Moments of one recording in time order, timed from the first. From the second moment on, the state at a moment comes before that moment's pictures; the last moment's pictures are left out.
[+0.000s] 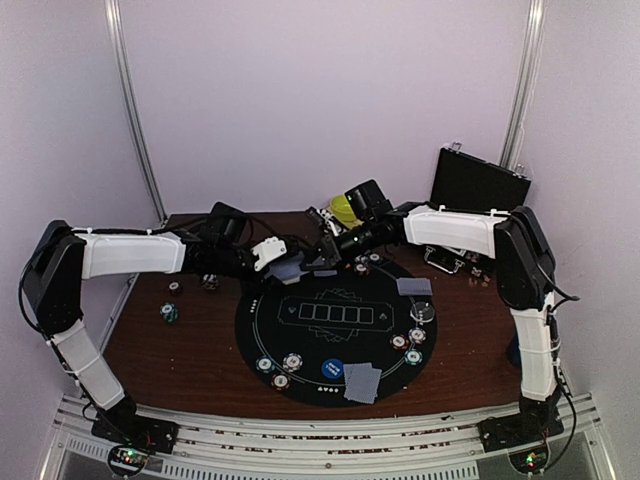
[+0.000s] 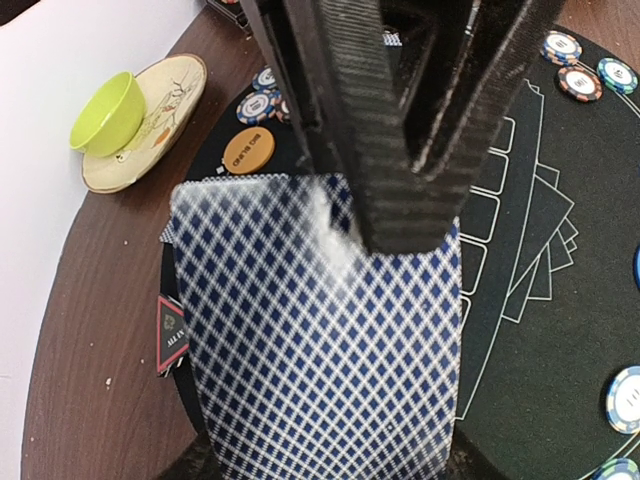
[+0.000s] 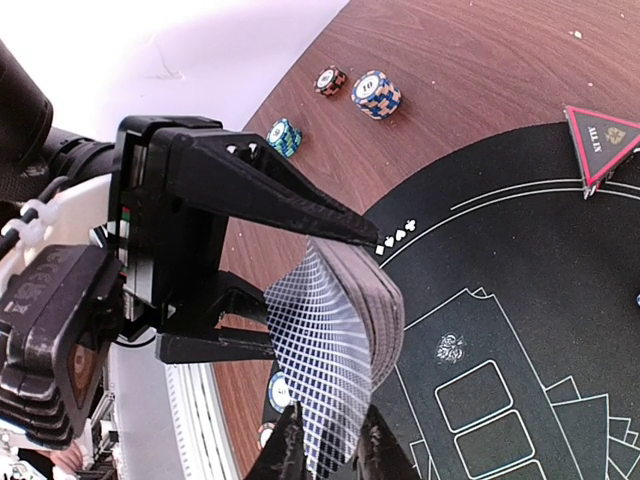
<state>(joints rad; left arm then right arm) -0.61 1.70 1.11 -0.19 0.28 0.66 0.67 2.15 1.76 -0.36 -0.81 0.27</state>
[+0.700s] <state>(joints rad) -0.60 1.70 1.10 -0.16 0.27 0.65 0.63 2.15 1.76 -0.35 -0.81 0.30</state>
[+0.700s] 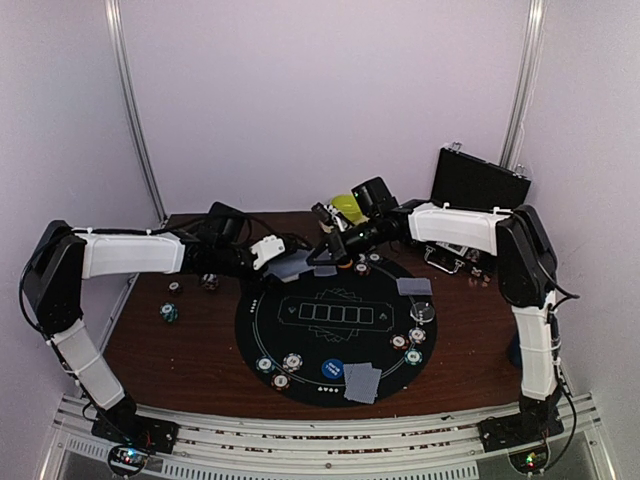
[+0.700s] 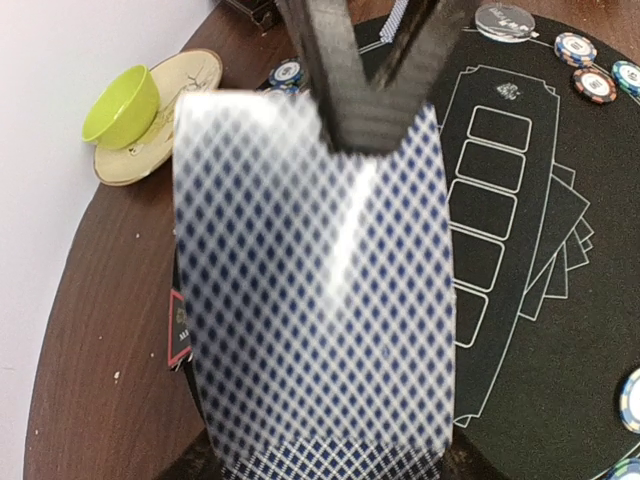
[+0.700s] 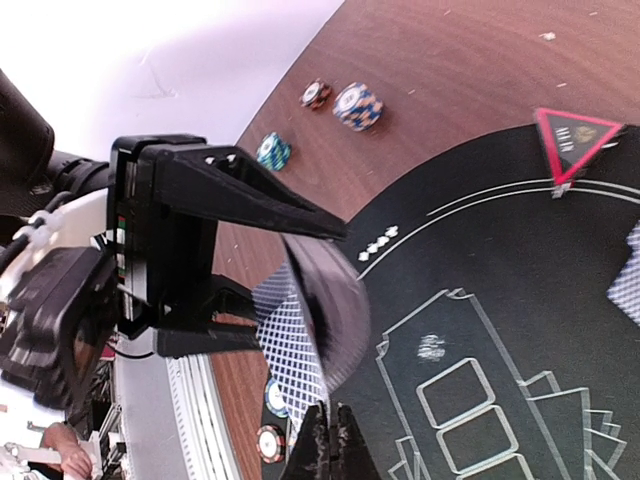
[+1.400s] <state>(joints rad) -0.47 1.69 1.08 -0.19 0.25 0.65 0.58 2.11 1.90 -0.53 -0.31 0.05</state>
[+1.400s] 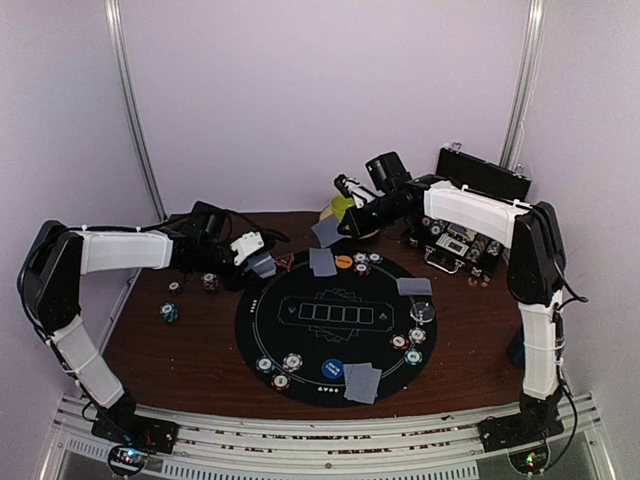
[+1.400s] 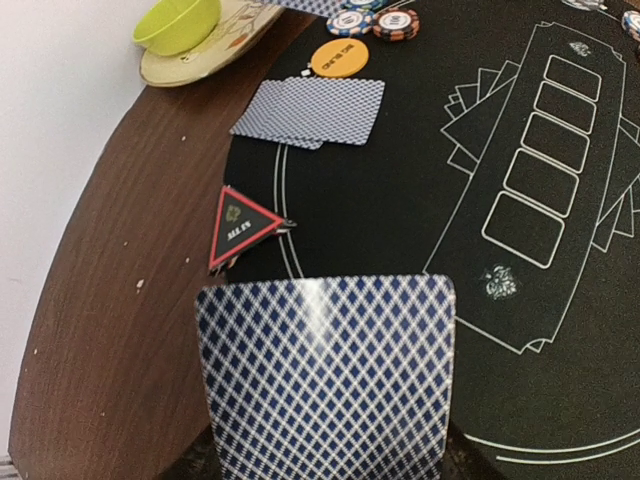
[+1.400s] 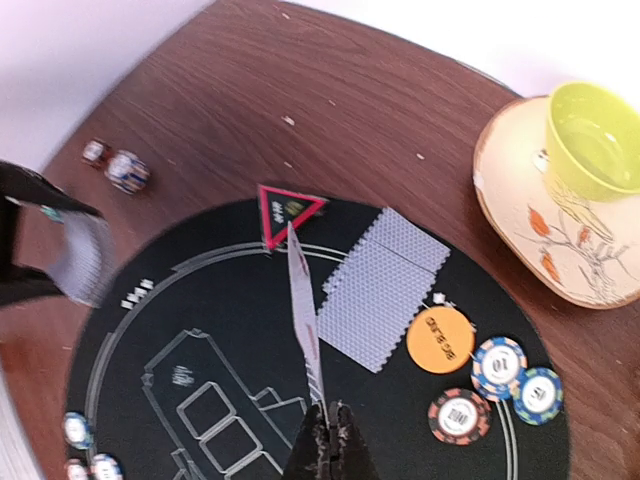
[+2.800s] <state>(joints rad) -0.28 1.47 0.96 -0.26 0.18 0.65 1.12 2.42 2.06 -0.63 0.56 -0.35</state>
